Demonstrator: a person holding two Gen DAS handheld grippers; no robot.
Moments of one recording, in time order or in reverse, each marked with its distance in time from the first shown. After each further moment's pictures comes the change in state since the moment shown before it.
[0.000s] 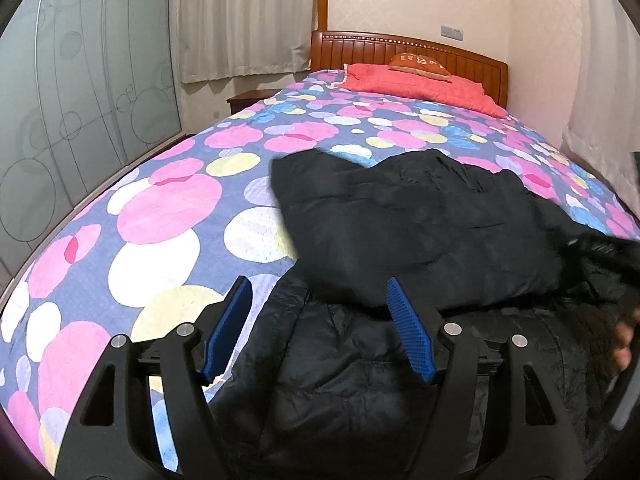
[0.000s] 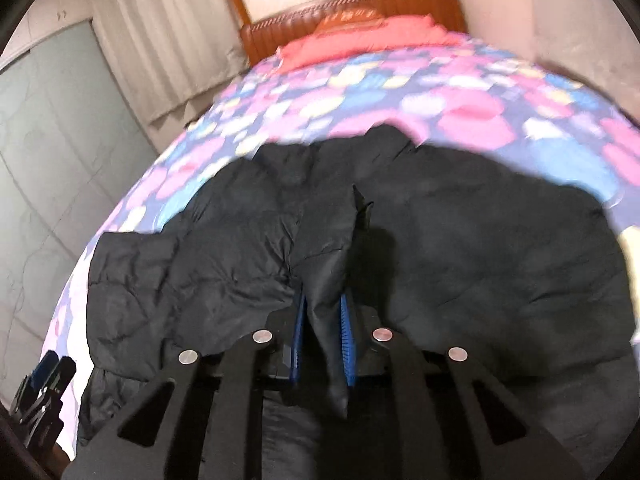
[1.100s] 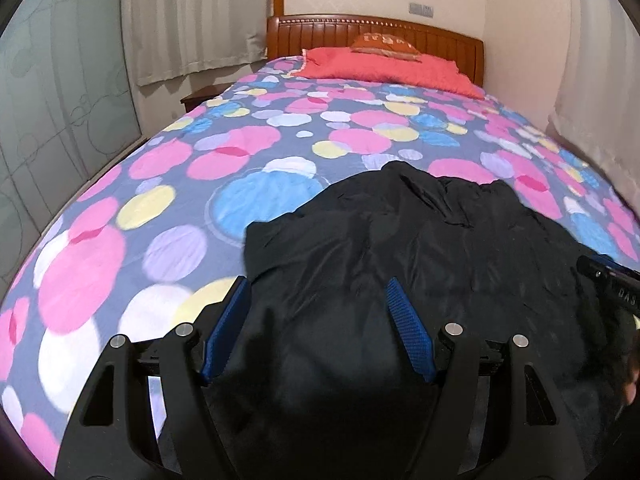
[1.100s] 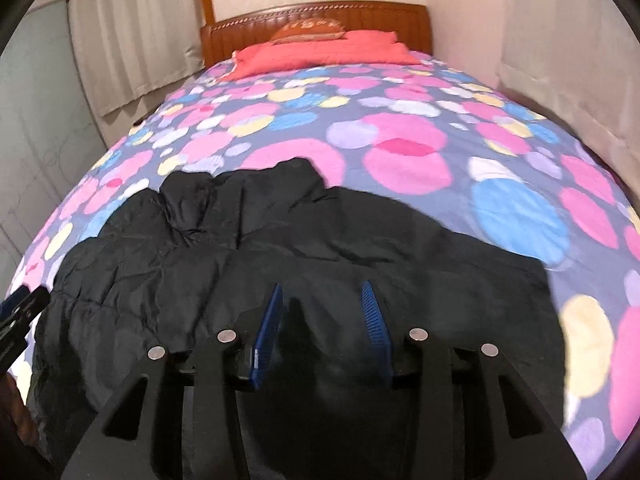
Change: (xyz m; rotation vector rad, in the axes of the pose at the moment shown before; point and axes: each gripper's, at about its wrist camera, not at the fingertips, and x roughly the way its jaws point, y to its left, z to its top) left arm 0.111 -0.076 0.080 0.100 0.067 -0.078; right arm 0.041 -0.041 0.042 -0.069 0.010 -0.192
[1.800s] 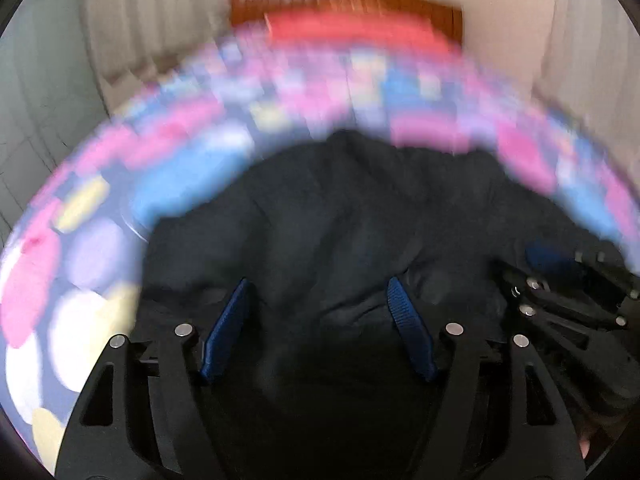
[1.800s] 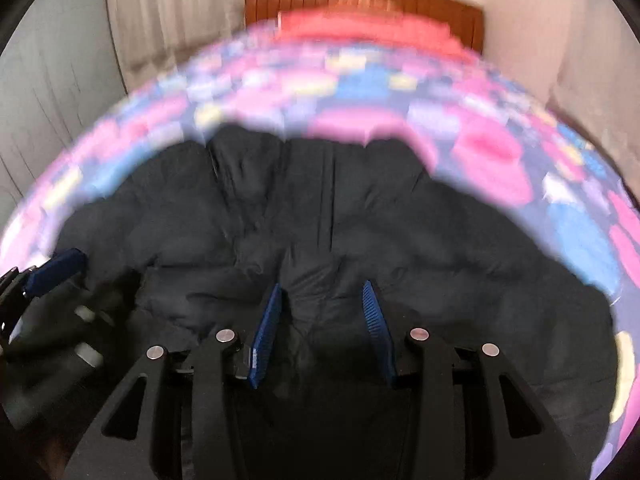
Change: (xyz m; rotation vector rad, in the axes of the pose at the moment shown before) left arm 0.063 -0.059 -0.006 0.082 0.174 -0.054; right arm 0.053 0.077 -0.007 -0.157 0.101 0.015
